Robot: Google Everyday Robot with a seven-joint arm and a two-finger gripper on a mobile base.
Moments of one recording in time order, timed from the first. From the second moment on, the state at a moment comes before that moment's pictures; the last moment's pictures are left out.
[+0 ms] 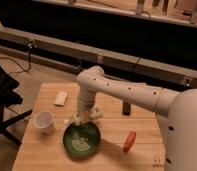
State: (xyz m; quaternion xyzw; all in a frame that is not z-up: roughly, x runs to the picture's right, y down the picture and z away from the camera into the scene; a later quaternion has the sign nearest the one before) arm -0.070 0.169 0.771 -0.39 -0.19 -0.11 0.90
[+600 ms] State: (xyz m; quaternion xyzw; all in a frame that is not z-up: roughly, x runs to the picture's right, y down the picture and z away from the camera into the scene) arm -0.069 0.189 0.762 -0.40 -0.19 -0.10 0.89
